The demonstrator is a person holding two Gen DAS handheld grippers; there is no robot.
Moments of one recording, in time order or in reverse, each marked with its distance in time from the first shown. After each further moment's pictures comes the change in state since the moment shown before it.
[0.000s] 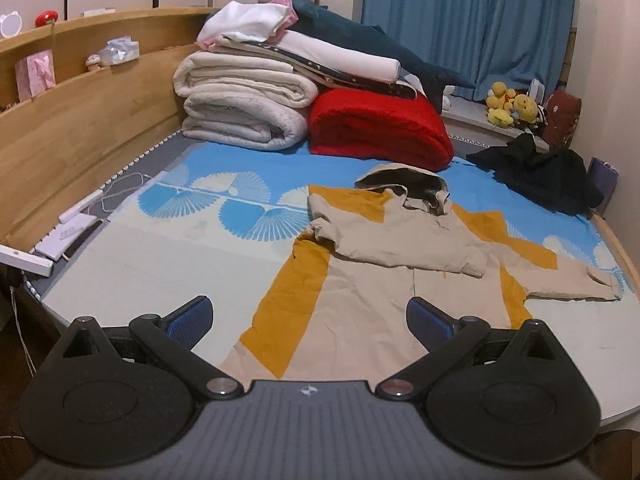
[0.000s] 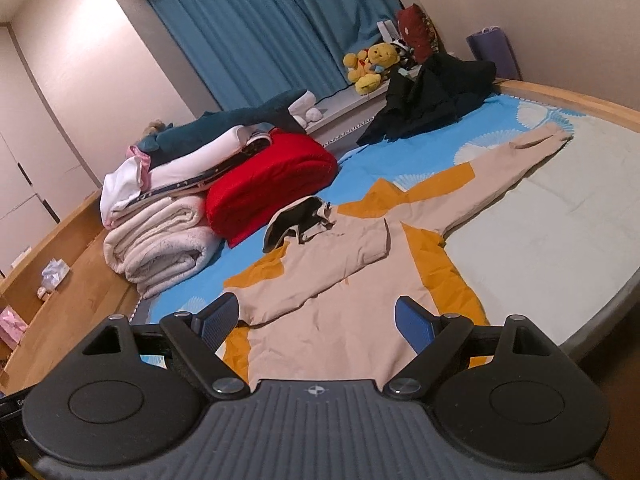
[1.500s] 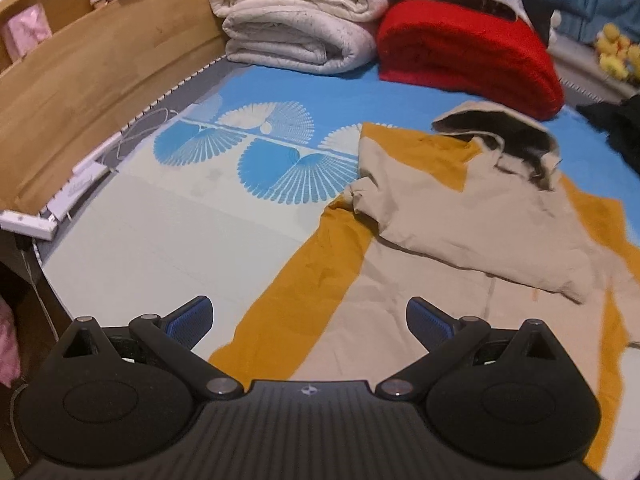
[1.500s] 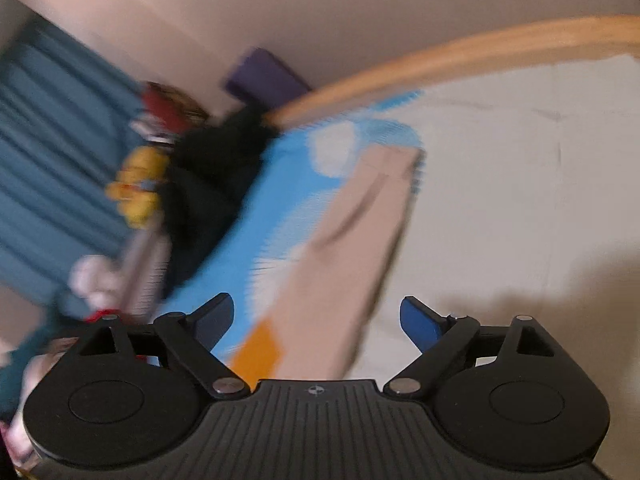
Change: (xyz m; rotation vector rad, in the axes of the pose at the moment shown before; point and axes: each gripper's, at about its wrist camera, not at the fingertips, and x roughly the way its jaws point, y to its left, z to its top) left arm 0.275 -0.084 0.076 -0.074 0.270 0.306; right arm 0.325 -0.405 0.210 0.581 -0.190 -0.430
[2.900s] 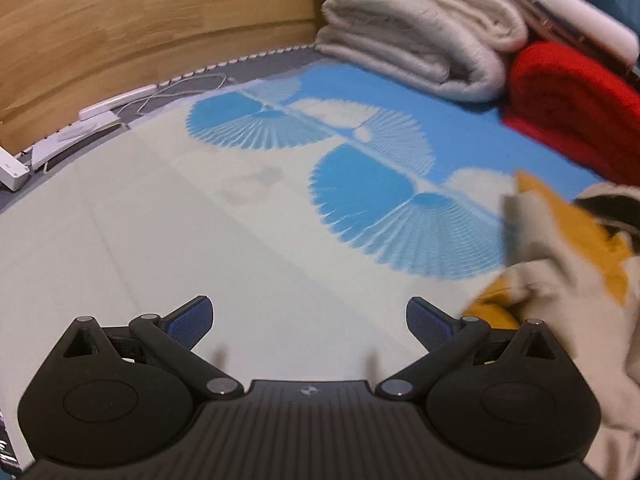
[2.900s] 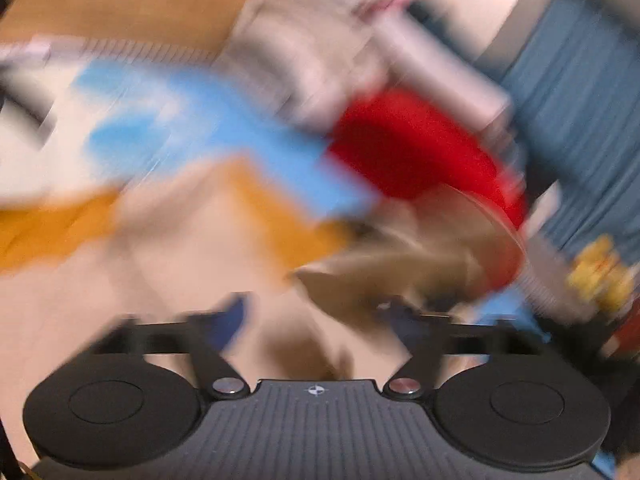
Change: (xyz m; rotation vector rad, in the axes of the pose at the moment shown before) left arm 0.261 0.112 0.027 -0.291 -0.084 0.063; right arm -0.044 0.271 -0.536 -1.932 0.134 0.621
